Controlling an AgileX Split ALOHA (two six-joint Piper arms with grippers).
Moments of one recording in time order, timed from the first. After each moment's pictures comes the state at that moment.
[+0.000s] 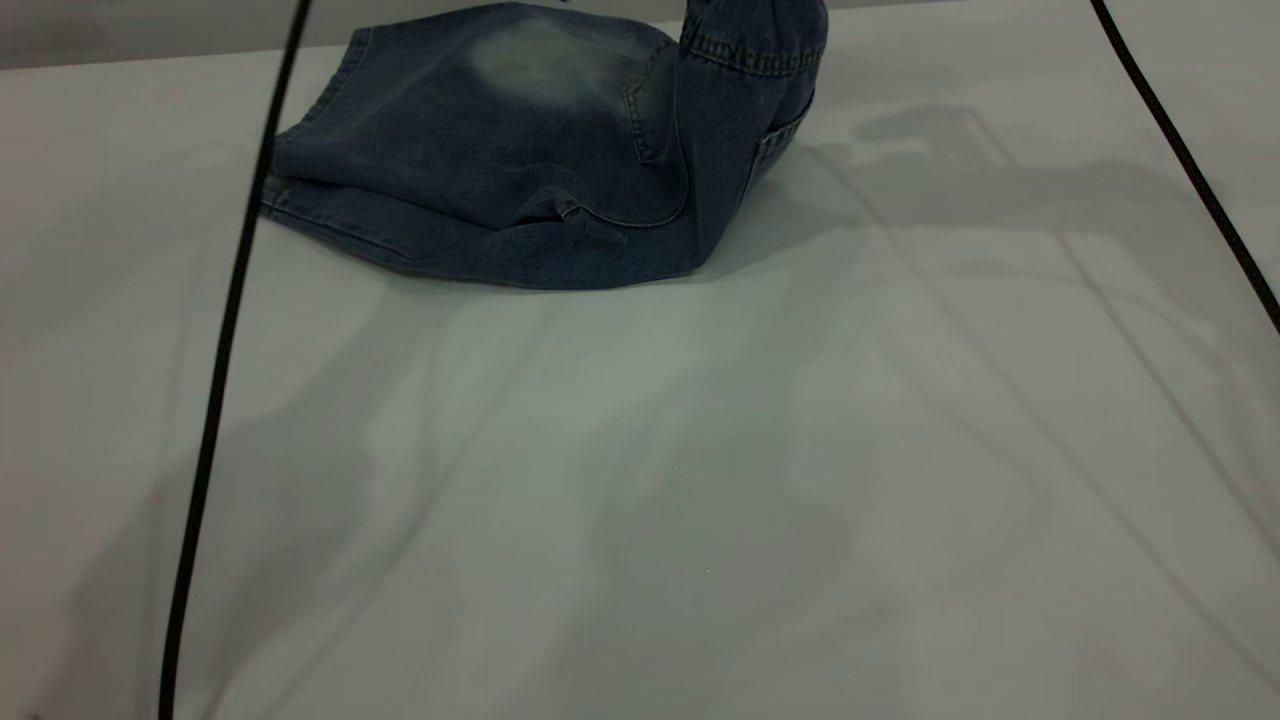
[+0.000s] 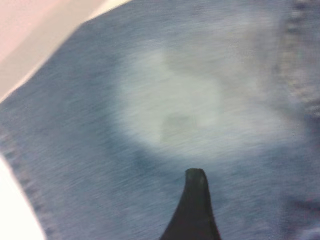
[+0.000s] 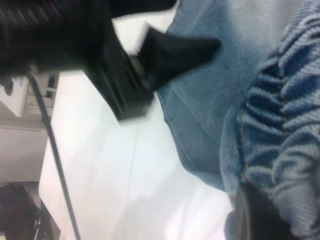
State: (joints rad) left arm -0.40 2.62 -2.57 0.12 1.22 0.21; right arm 0.11 2.23 -1.60 1.22 1.00 -0.76
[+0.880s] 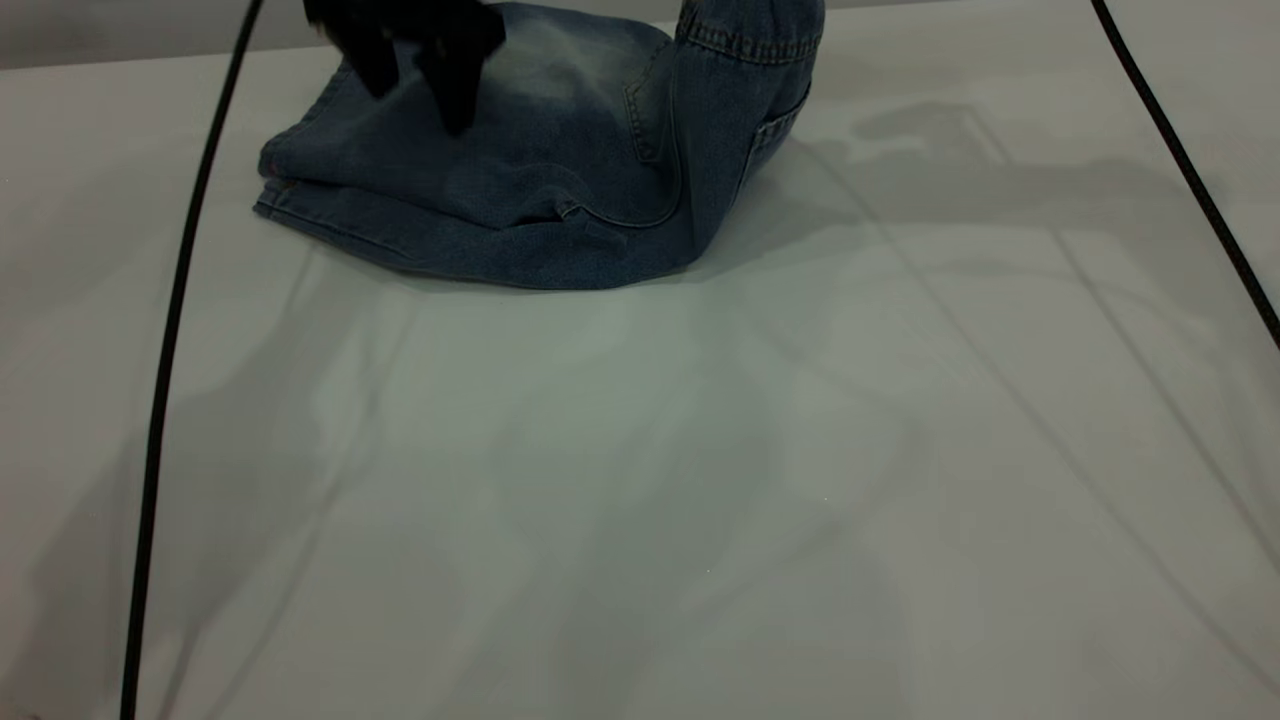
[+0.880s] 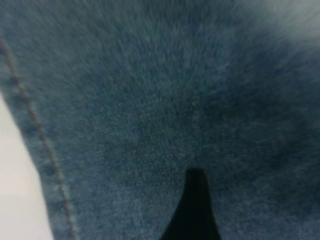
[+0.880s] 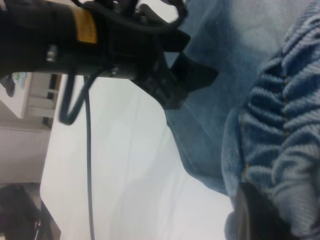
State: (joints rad) left arm -0.29 2.70 -2.43 0.13 1.22 0.20; right arm 0.11 2.23 -1.61 1.22 1.00 -0.76
